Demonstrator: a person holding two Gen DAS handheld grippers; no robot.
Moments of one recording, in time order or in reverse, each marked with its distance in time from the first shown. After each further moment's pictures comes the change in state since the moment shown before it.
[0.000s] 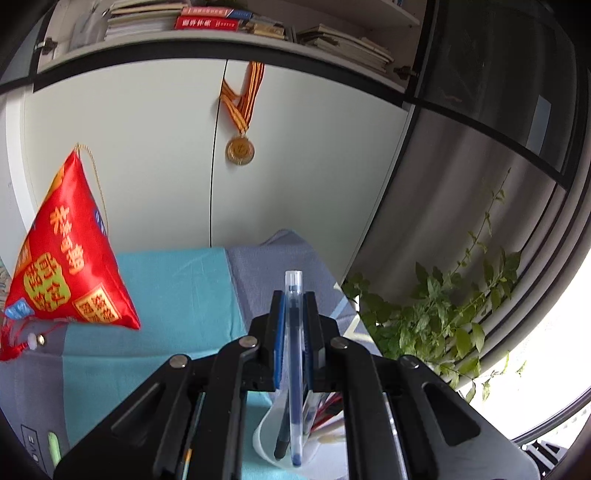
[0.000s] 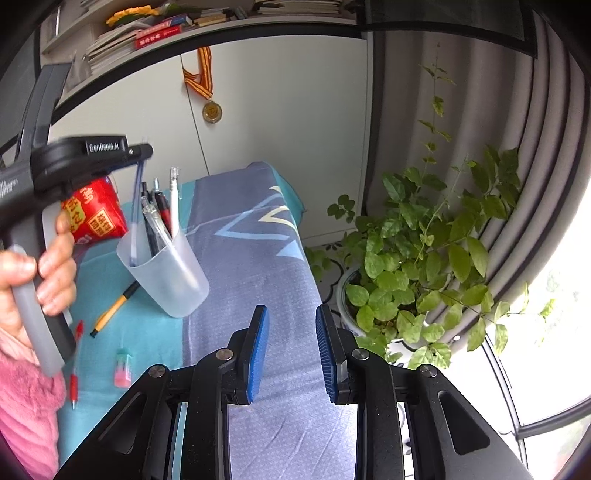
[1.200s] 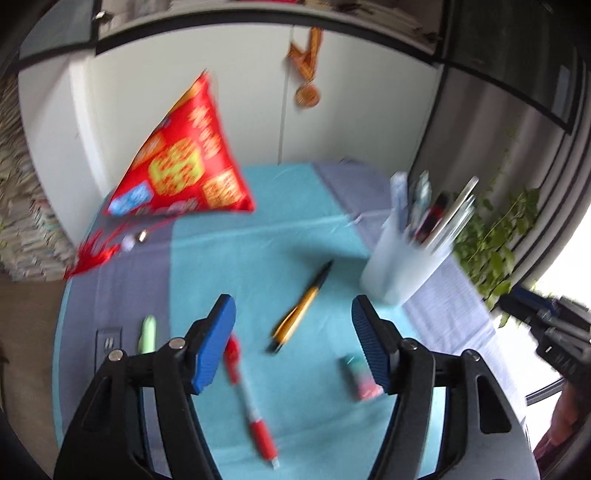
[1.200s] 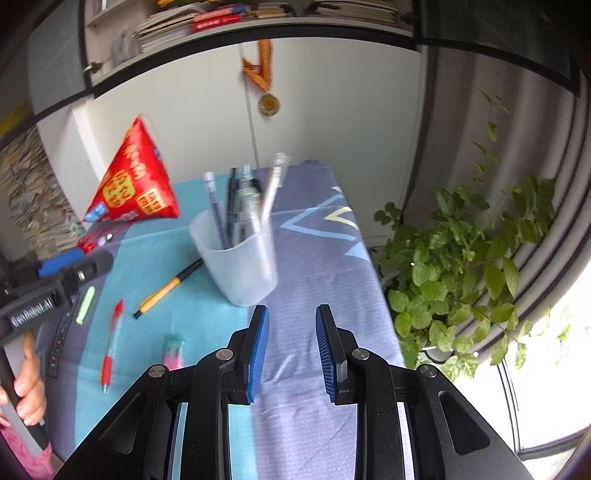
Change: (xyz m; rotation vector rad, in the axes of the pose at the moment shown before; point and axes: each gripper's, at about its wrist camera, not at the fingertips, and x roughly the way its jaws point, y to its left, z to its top) left arm -0.100 0.082 -0.105 0.017 0.171 0.164; right arm -0.011 0.061 -0.007 -0.130 0.007 0.102
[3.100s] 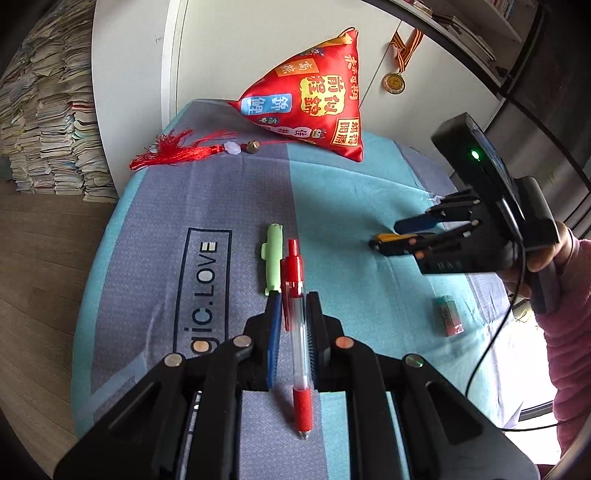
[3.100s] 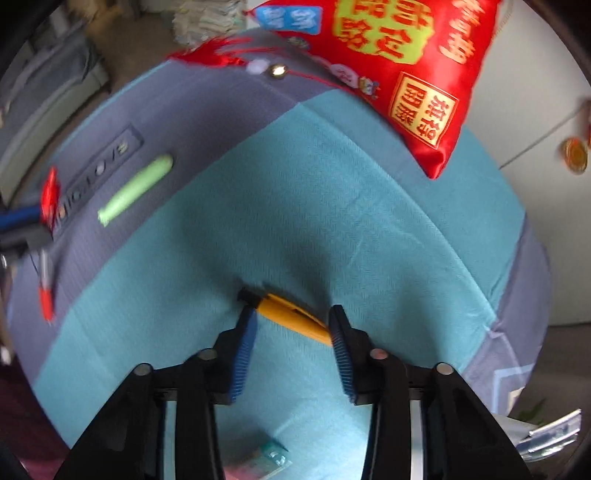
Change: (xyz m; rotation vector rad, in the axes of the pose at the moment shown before) left arm -0.017 0.125 -0.053 -0.243 0.087 -0.025; right arm 0.165 0.214 0.043 -0.831 0.479 0.277
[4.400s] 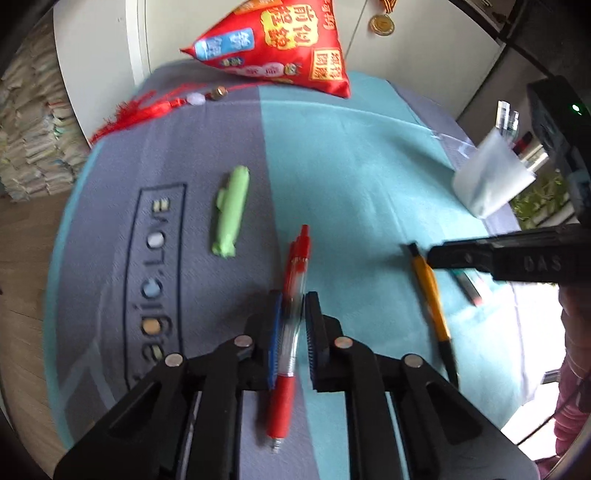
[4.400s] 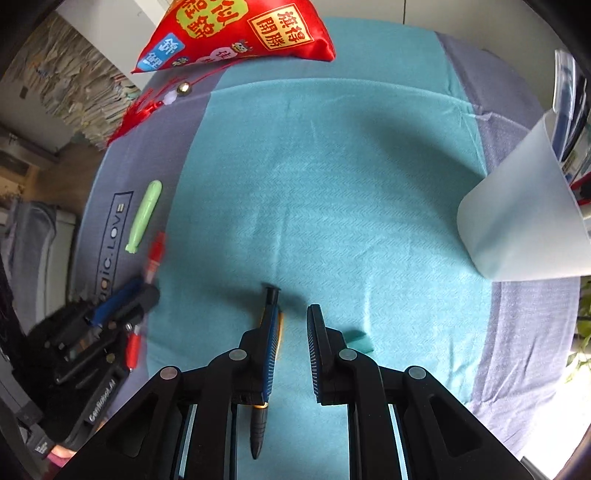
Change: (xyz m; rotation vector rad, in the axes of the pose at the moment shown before) left arm 0.044 -0.022 -0.023 0.089 0.181 0.022; right arm -0.026 -0.009 -0.085 0.650 0.010 0.195
